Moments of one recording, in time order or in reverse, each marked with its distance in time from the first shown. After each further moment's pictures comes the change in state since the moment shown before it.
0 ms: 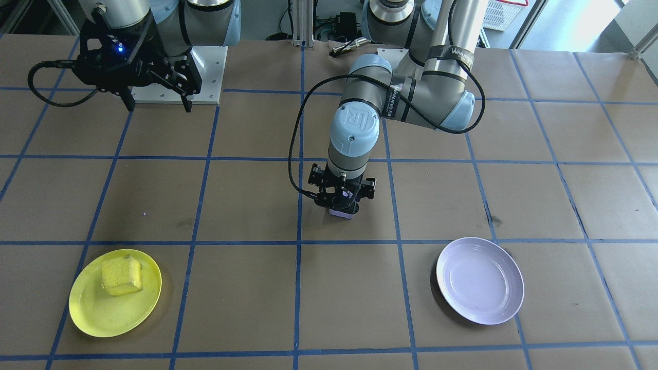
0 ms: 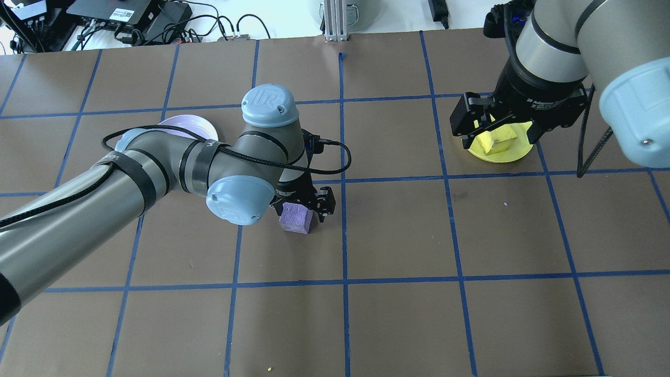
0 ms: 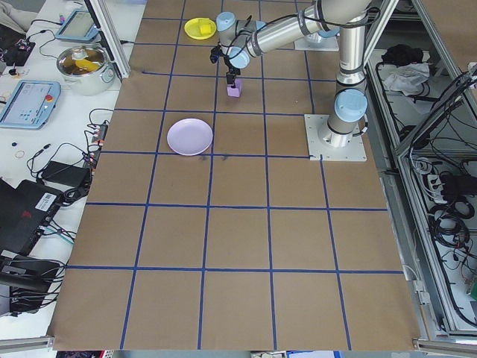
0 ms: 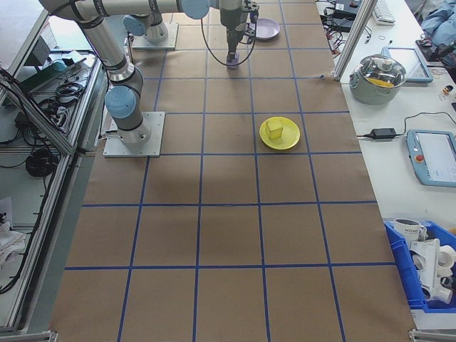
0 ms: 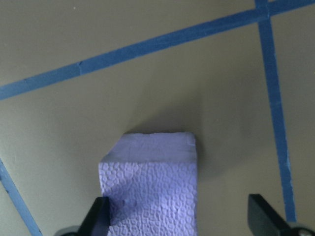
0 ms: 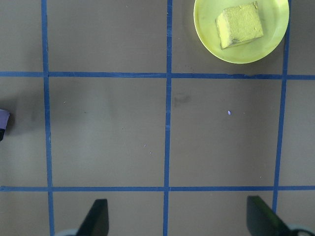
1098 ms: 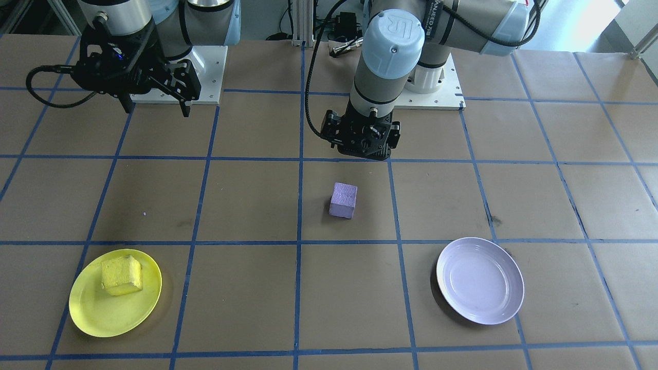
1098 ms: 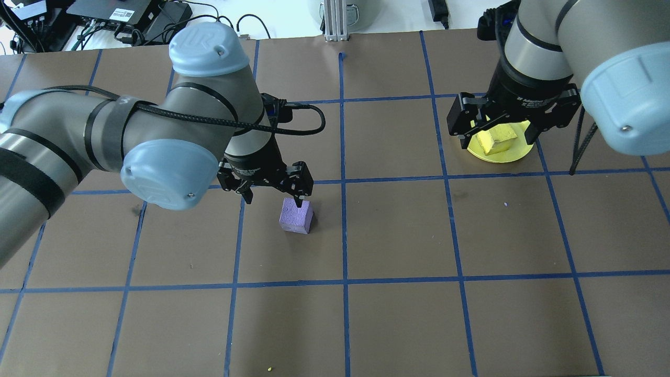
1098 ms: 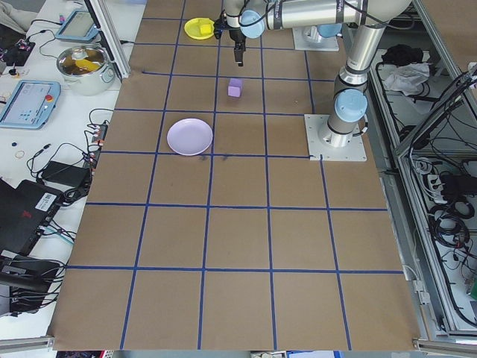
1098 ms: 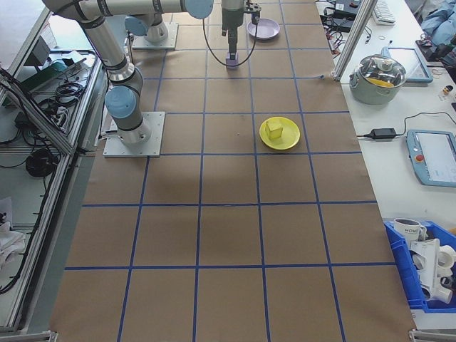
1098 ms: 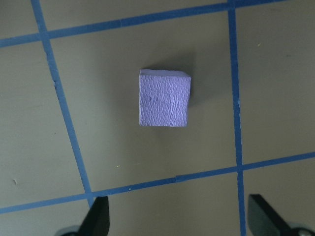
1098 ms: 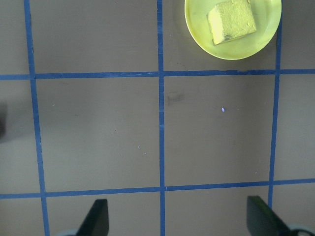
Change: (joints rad) left arm 0.041 0.251 0.067 -0.318 -0.049 -0.076; right arm 0.008 0.019 -0.016 0.009 -0.030 0.050
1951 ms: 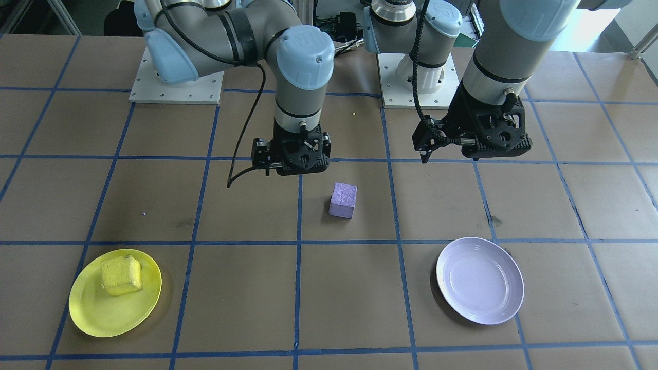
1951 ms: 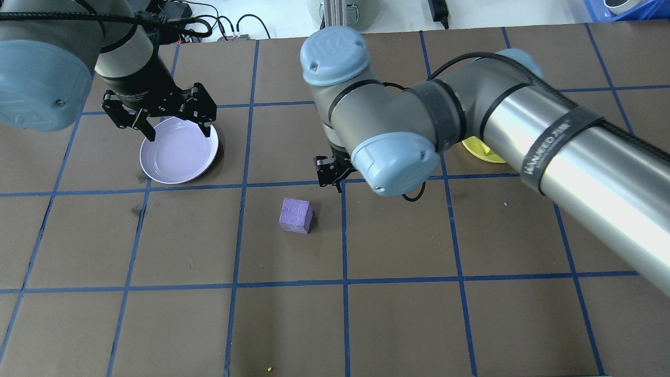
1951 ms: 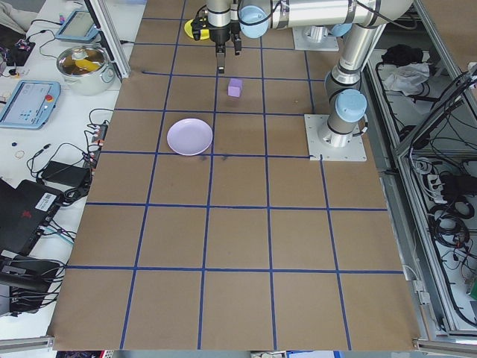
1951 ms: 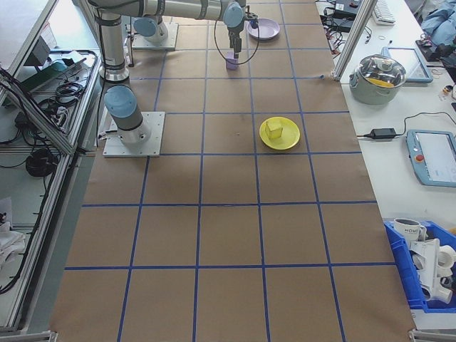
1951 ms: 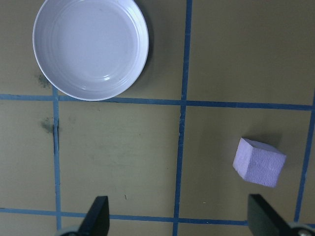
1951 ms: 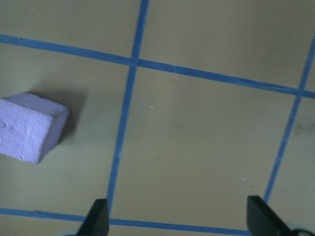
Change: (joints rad) left arm 0.265 0.036 0.195 -0.101 0.101 0.054; right arm 0.371 0.346 -0.015 -0.233 -0.022 0.170
